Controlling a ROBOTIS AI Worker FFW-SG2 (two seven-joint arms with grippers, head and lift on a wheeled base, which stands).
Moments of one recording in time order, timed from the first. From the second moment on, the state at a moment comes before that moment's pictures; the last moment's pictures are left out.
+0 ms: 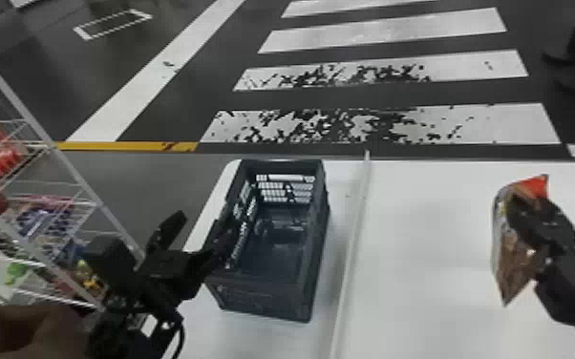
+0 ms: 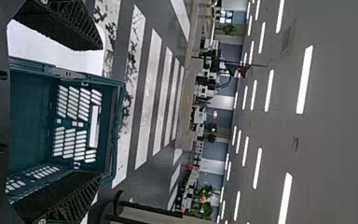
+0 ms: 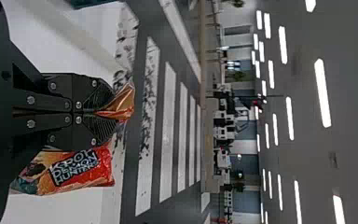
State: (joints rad) left arm 0.54 0.22 0.26 -2.05 0.42 0.08 -0.18; right arm 0.42 -0.19 0.17 -2.20 -0.28 0.27 -0.09
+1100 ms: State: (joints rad) left arm 0.56 0.22 0.22 -2.06 0.39 0.03 -0.17; right arm 0.49 -0.02 -0.17 -1.75 -1.13 0.01 0.03
